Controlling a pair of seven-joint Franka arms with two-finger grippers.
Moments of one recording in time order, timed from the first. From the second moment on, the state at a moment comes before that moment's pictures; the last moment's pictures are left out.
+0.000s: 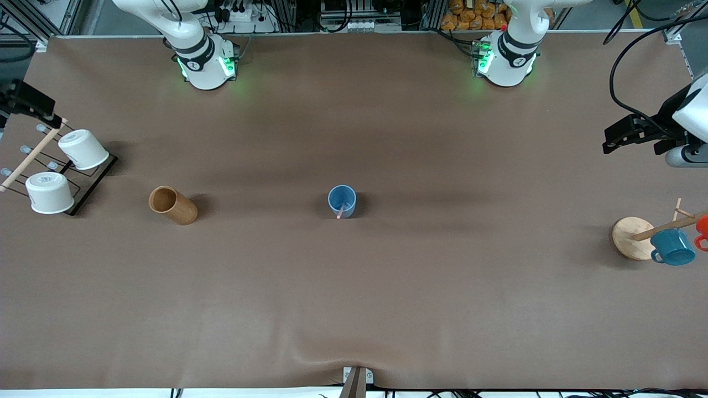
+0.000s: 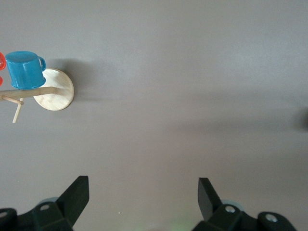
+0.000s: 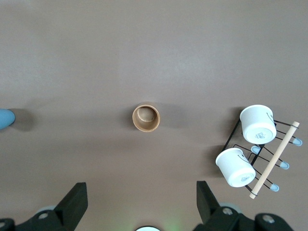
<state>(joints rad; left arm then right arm) 0.01 0.04 -0.06 -1.52 0.01 1.52 -0.02 0.03 0.02 -0.06 -1.35 -0.01 1.33 -0.03</state>
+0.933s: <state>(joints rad) 0.01 0.04 -0.06 -1.50 0.01 1.53 -0.02 0.00 0.01 -0.05 -1.38 0.02 1.32 -0.03</state>
